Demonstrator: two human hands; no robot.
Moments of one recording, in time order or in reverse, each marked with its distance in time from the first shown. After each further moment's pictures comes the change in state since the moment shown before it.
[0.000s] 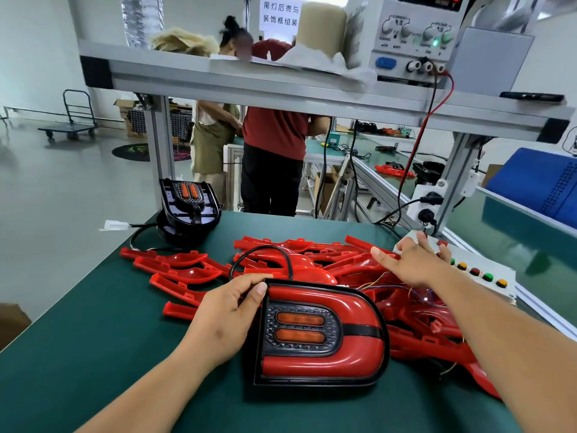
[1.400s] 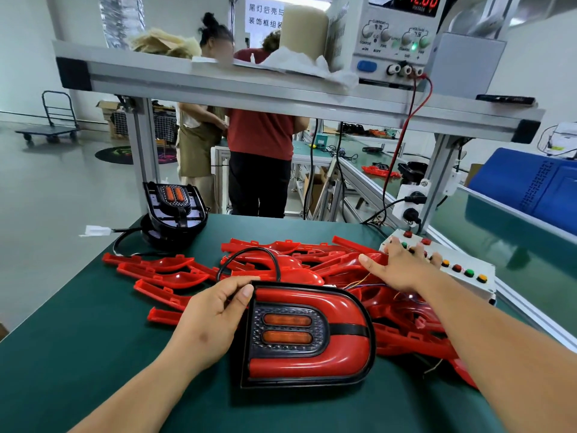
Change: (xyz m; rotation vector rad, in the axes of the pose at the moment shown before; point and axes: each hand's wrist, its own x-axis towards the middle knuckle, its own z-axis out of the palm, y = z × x) left_hand 0.001 -0.001 0.002 -0.055 0.003 -0.044; right_hand -0.004 0.010 0.010 -0.014 0.001 0.057
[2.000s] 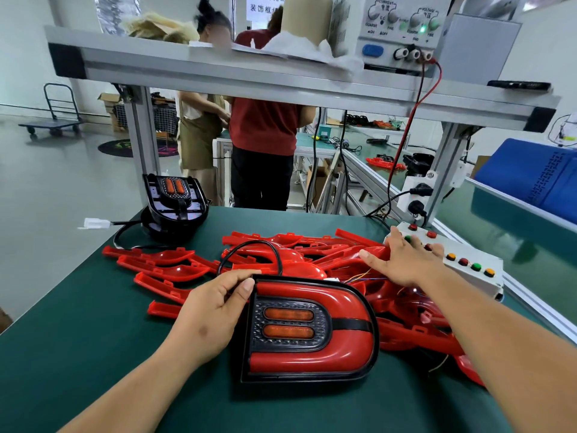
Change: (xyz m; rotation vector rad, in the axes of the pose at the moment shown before) left_hand 0.001 0.002 -0.001 0.035 0.001 0.014; right_hand 0.007 -0.001 0.006 -0.078 0.045 -0.090
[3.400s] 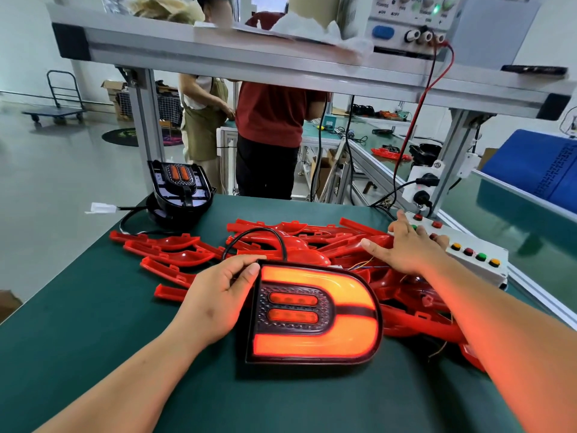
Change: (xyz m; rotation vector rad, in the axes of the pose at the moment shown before) left_hand -0.002 0.003 -0.001 0.025 -0.014 0.044; right_hand -0.009 -0.008 -0.008 0.026 0.014 -0.010
